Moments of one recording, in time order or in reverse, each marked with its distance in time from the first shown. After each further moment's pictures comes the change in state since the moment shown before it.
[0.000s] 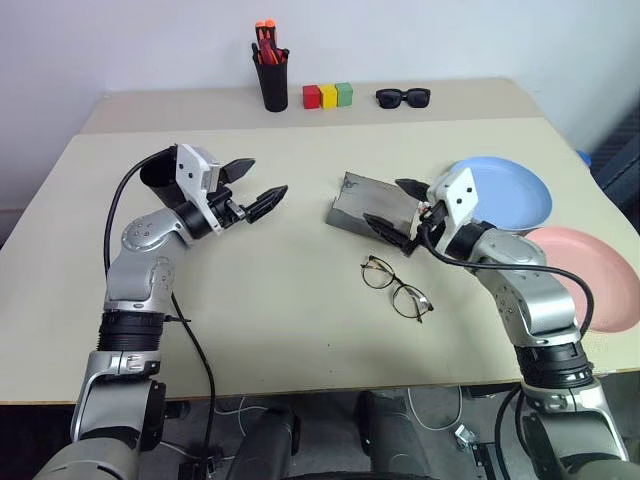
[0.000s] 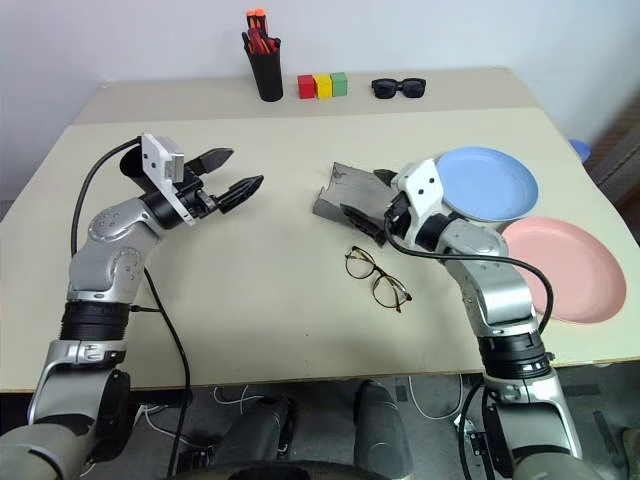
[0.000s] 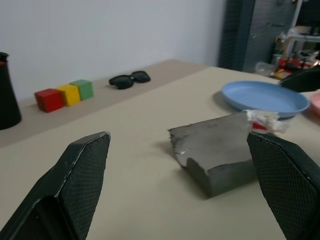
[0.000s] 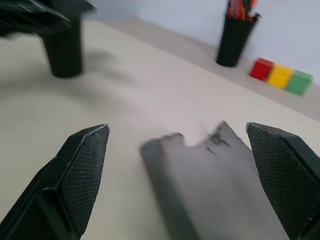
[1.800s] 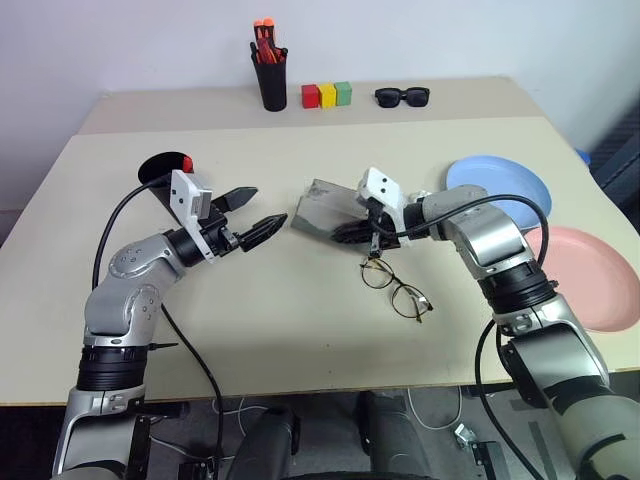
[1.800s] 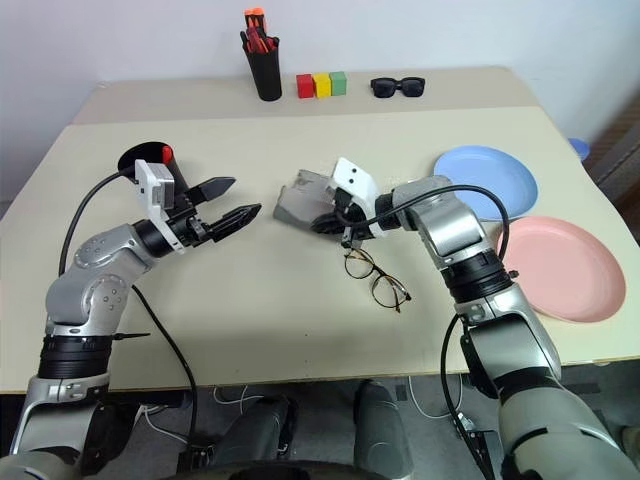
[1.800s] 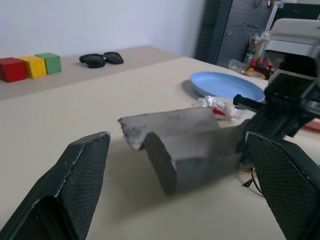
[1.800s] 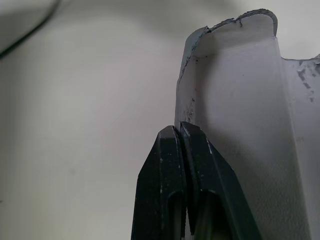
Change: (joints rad) left arm 0.155 0.029 0.038 -0.187 -0.081 0.131 0.013; right arm -0.394 0.004 0.289 0.313 -0.079 0.177 0.622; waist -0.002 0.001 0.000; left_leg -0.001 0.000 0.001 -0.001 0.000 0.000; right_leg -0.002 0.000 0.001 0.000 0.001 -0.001
